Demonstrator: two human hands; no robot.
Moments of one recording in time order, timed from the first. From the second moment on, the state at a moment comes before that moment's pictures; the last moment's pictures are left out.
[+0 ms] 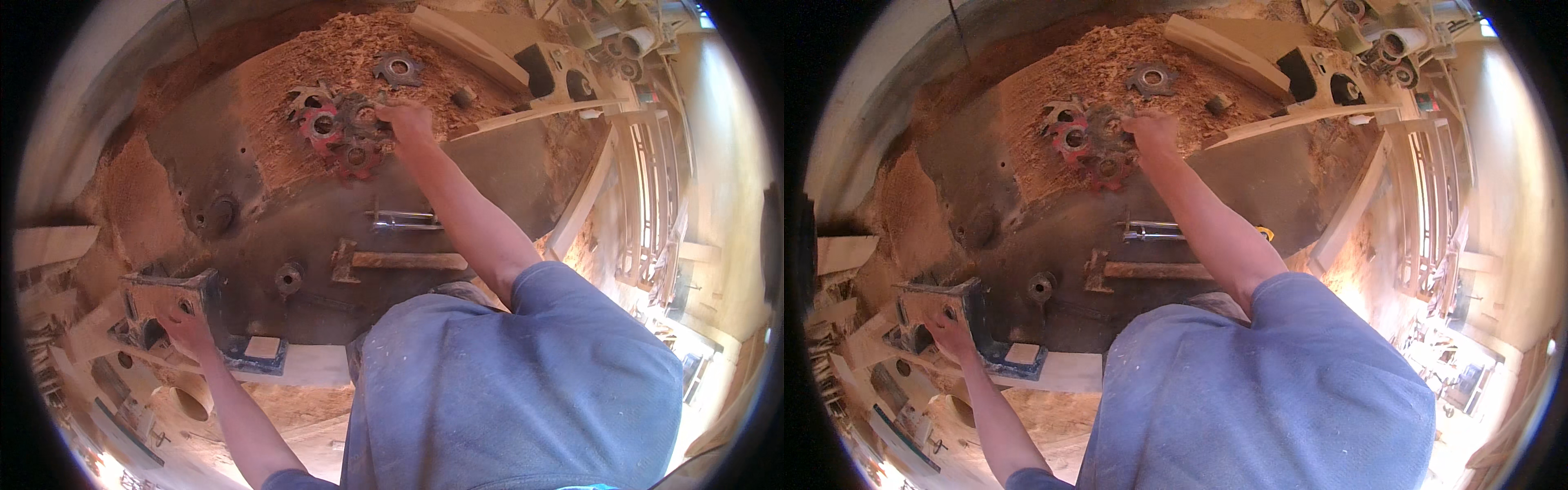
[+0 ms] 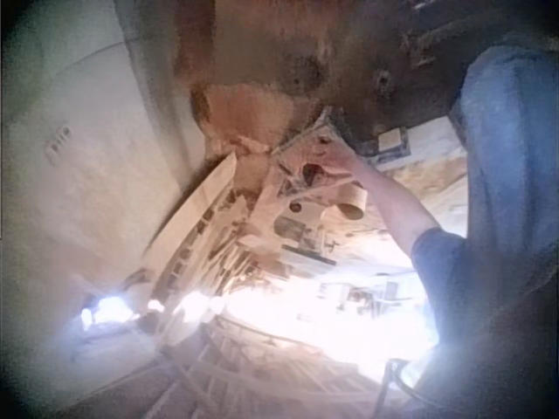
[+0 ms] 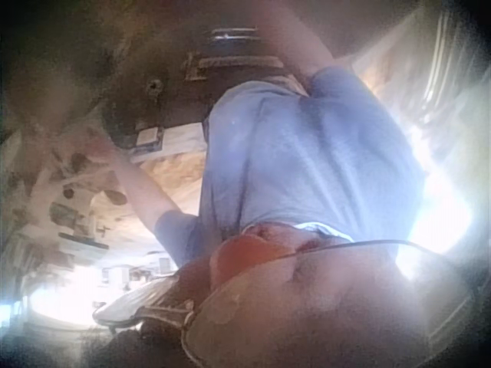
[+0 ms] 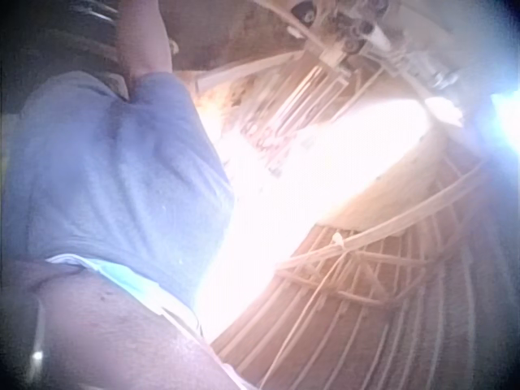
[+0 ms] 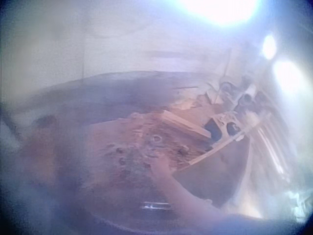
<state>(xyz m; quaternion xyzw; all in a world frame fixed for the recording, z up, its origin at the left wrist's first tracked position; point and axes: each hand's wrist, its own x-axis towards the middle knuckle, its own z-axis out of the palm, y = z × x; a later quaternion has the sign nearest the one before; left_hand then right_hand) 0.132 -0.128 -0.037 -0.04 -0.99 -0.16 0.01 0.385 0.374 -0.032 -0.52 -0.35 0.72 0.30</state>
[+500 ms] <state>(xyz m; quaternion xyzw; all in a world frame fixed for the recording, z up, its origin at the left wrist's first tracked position) 0.141 -0.119 -0.033 -0.08 -0.97 -0.22 0.02 0.318 0.278 -0.016 -0.36 -0.05 0.92 0.15</state>
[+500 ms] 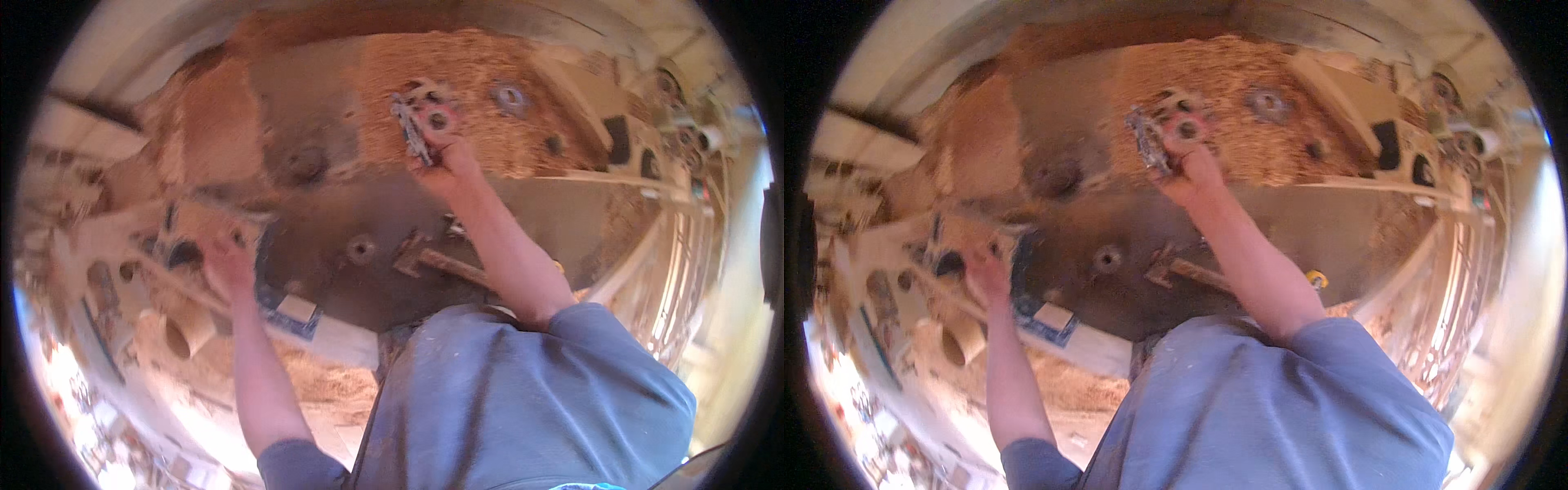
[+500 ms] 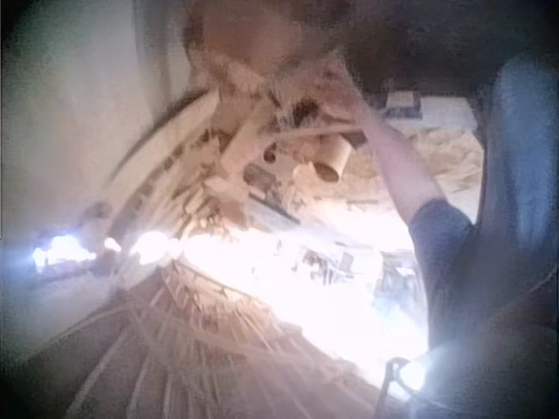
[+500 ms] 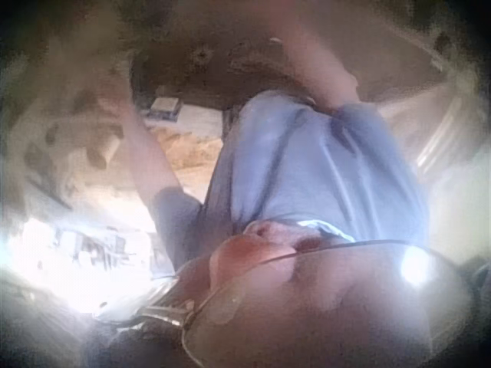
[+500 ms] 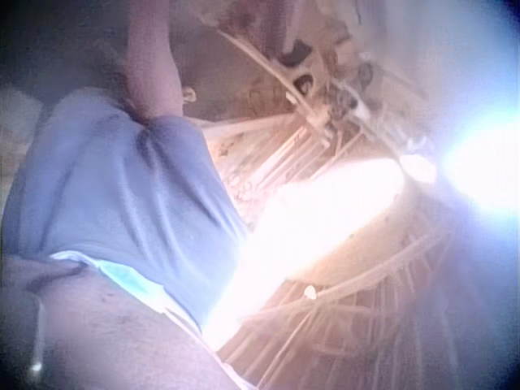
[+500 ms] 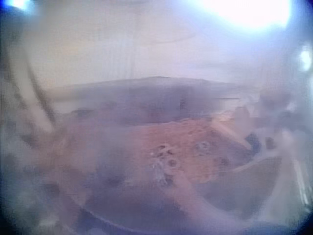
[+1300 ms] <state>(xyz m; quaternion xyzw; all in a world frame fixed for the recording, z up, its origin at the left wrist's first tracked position) 0.152 -0.091 0.012 0.03 -0.99 -0.15 -0.05 0.213 0.149 -0.012 -0.43 -0.38 0.82 0.06</state>
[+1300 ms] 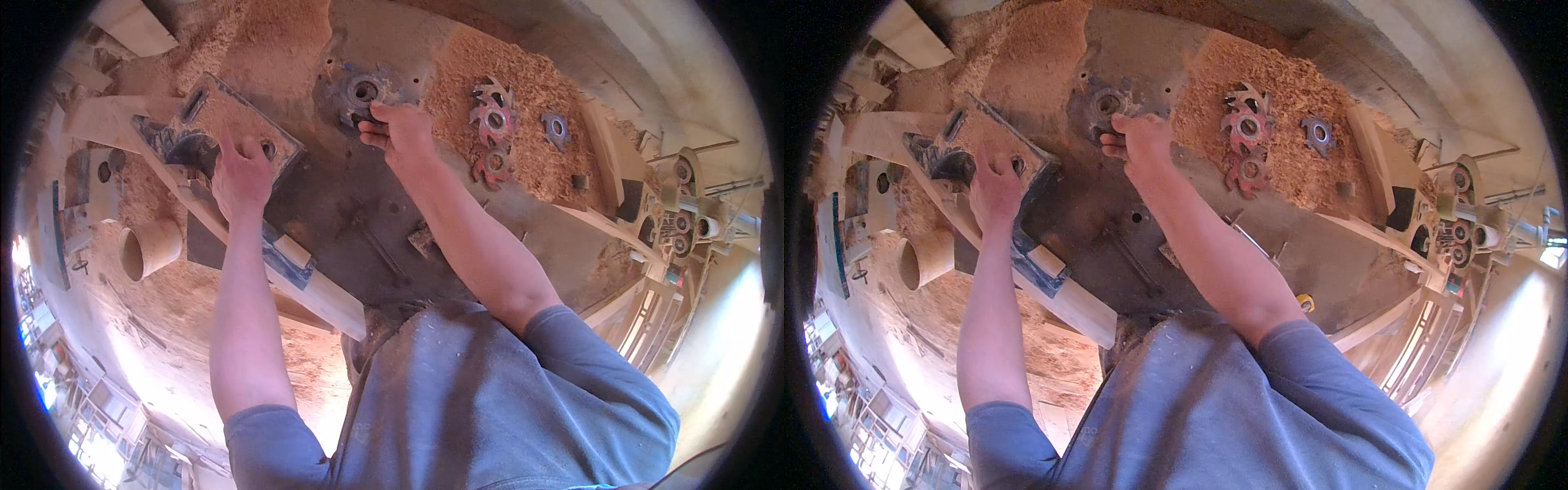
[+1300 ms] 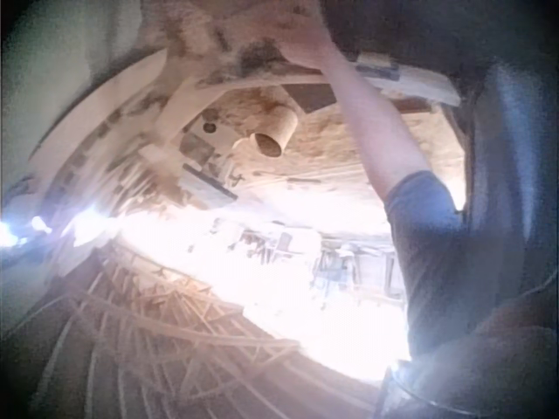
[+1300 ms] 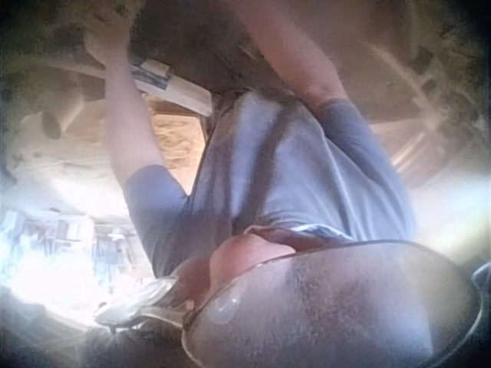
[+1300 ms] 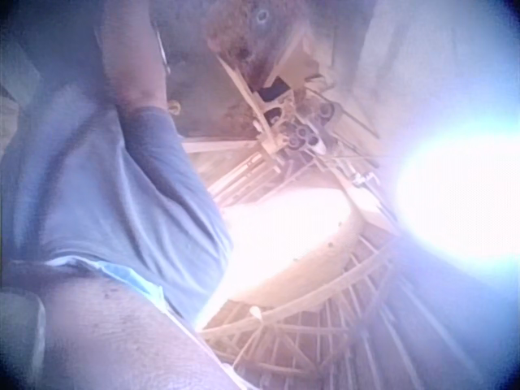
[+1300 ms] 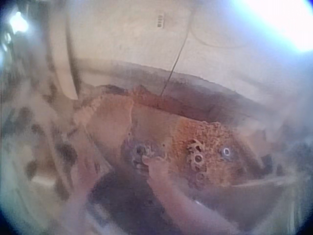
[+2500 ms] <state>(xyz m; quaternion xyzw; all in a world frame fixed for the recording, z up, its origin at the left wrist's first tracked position) 0.154 -0.087 0.019 0.04 -0.99 -0.15 -0.06 0.359 0.116 -0.013 -0.05 -0.97 0.25 -0.01</state>
